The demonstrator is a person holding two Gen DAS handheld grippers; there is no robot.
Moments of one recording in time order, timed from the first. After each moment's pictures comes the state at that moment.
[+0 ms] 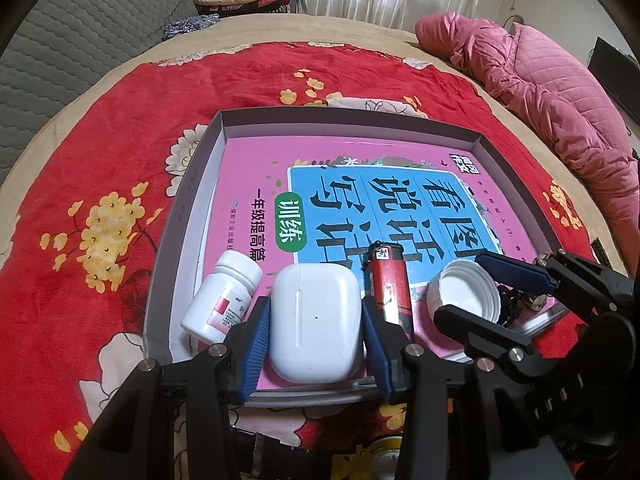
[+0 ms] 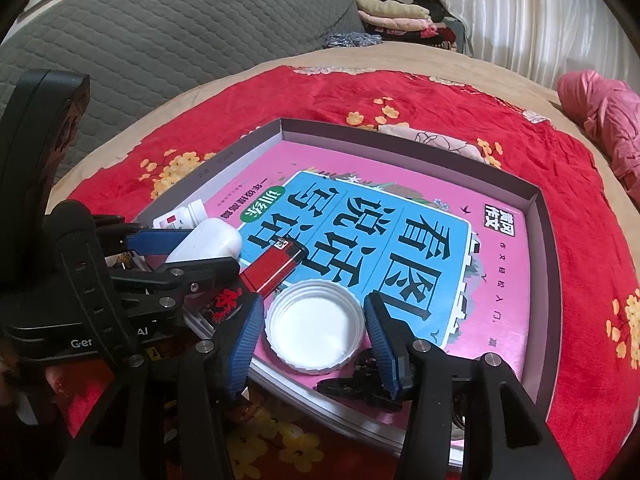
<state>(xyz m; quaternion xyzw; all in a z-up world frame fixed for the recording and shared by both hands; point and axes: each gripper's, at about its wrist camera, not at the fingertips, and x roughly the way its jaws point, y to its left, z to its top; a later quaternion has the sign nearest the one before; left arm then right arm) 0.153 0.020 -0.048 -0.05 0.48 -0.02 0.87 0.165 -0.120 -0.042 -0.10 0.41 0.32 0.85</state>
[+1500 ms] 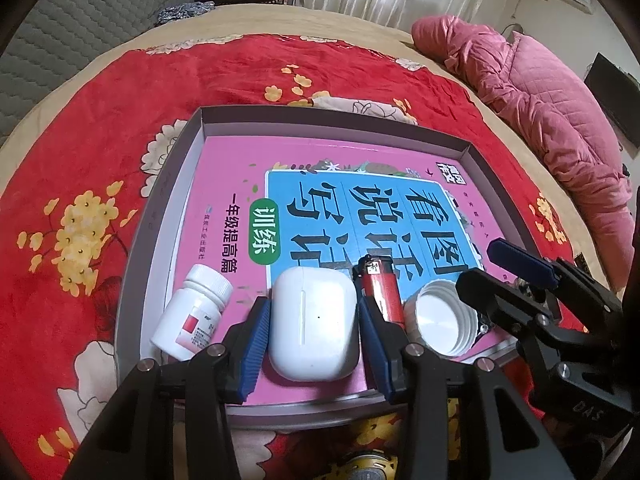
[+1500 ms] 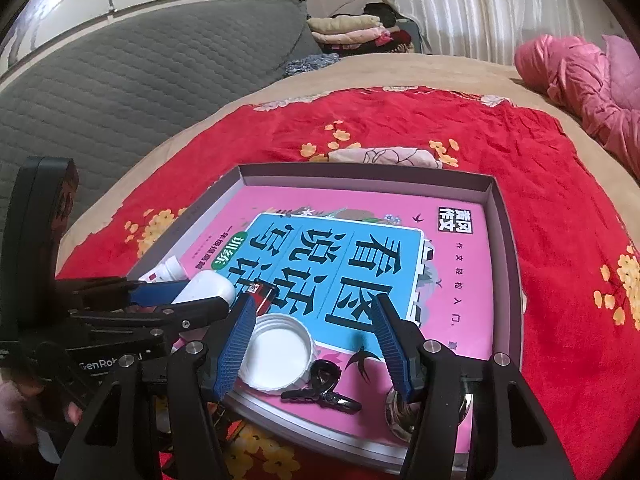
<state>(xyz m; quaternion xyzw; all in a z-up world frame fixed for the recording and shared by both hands) 0.167 0.019 -0.047 -0.09 0.49 -0.04 0.86 0.182 -0.152 -0.028 -0.01 0.39 0.27 0.88</state>
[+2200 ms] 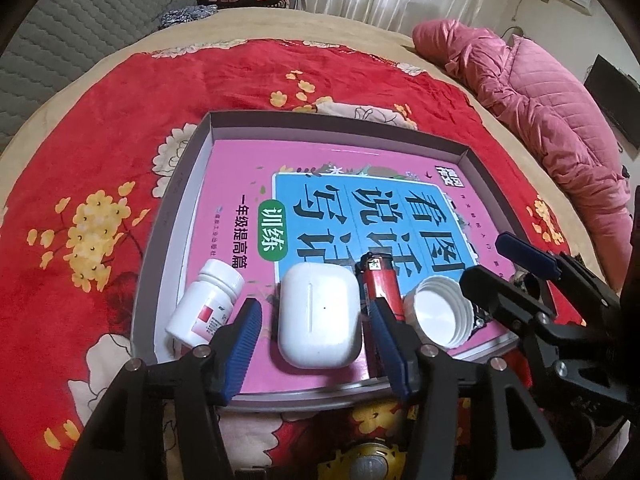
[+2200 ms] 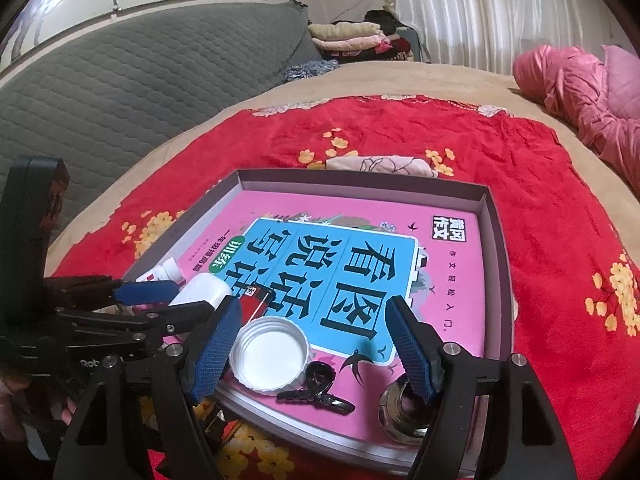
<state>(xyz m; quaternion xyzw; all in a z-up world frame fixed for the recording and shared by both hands) 0.158 0.022 -0.038 -0.09 0.49 -0.04 0.87 0.178 -0.154 -0.023 -0.02 0.38 0.27 0.89</state>
